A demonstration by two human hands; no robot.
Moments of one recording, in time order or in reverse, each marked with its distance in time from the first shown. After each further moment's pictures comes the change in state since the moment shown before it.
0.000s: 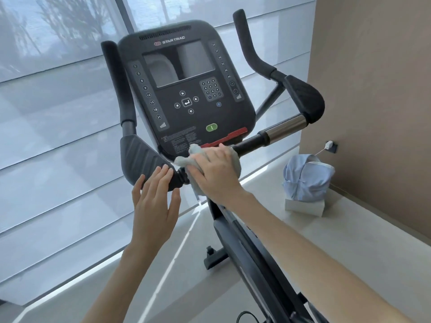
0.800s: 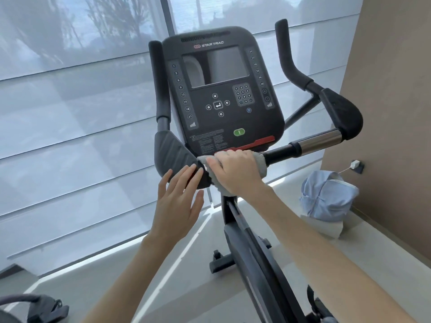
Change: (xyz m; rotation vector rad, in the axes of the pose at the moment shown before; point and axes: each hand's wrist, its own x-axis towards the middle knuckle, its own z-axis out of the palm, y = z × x) left_hand -0.001 -0.010 -0.010 0.152 -0.012 0.106; right_hand 0.029 -0.015 -0.004 -0.070 -0.156 -0.049
